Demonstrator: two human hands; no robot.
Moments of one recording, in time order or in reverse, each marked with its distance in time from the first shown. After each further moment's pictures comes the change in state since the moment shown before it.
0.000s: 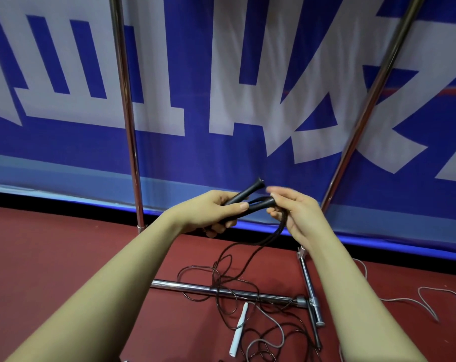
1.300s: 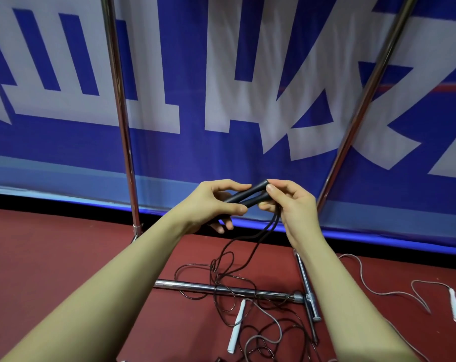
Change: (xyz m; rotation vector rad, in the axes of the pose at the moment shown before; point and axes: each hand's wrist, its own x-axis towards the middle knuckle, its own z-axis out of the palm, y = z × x) left_hand -0.004 0.007 0.007 -0.174 0.175 0.106; right_hand -0.005 0.006 0.009 -0.069 0.097 -0.218
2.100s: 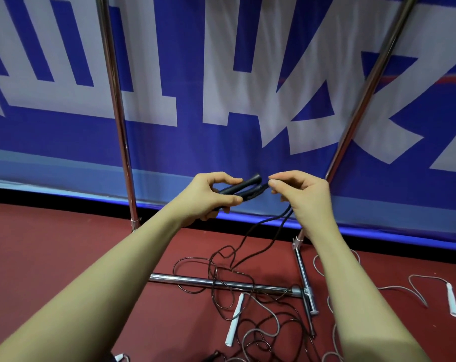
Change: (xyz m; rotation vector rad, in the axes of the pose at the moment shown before) left_hand 0.007 -0.006 -0.004 0.106 0.121 -0.017; right_hand 0.003 -0.016 -0.016 -0.345 -0.034 -0.205
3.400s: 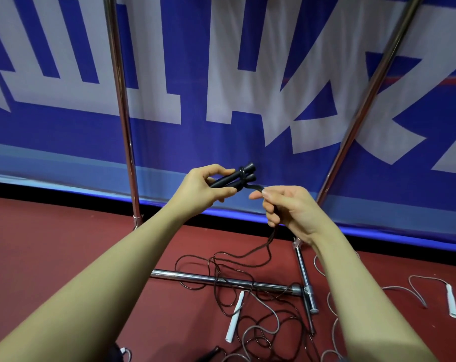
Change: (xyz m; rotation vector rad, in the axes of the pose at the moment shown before) left_hand 0.002 -0.012 -0.006 0.096 0.195 0.128; right_hand -0.005 0.009 0.004 0.276 -0.463 0.311
